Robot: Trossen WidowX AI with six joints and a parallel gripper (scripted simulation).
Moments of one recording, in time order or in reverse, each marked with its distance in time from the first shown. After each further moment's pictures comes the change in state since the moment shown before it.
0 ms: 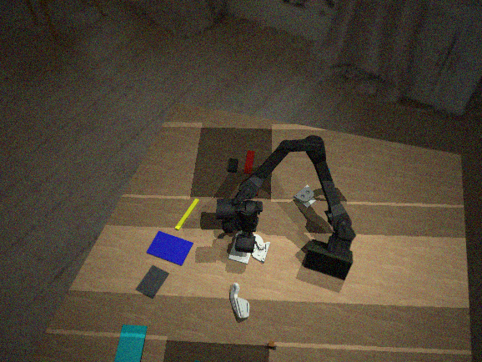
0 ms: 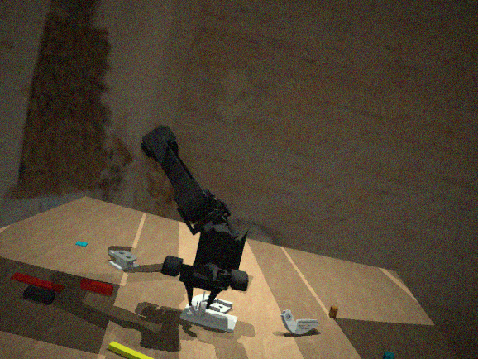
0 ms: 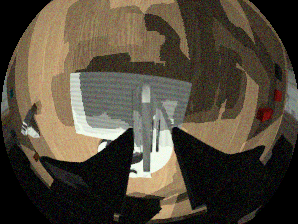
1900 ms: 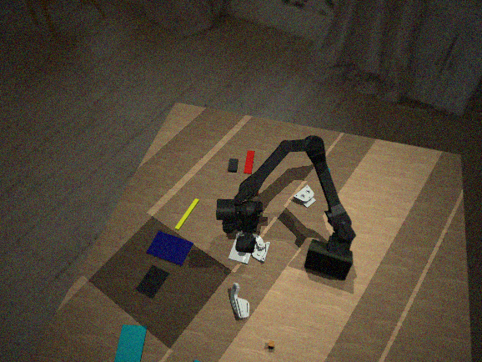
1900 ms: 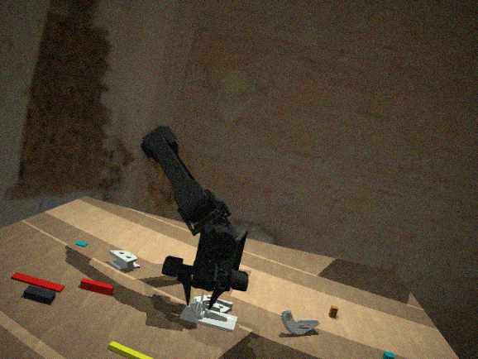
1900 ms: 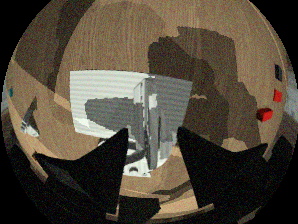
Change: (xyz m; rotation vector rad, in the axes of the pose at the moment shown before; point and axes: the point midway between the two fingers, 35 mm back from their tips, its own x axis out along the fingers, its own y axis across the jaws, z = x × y) arm 0.000 0.000 -0.001 -0.008 0.005 -0.003
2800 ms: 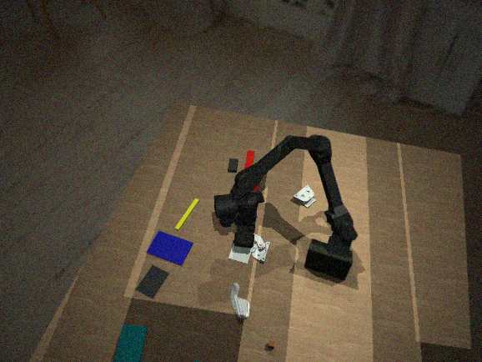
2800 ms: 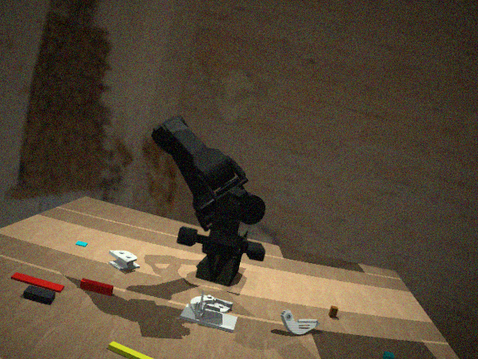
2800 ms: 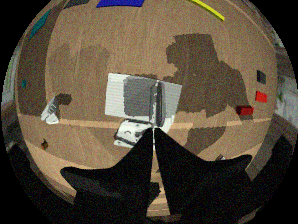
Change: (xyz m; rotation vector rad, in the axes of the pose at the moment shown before) arm -0.075 0.019 0.005 -0.045 -0.061 -0.014
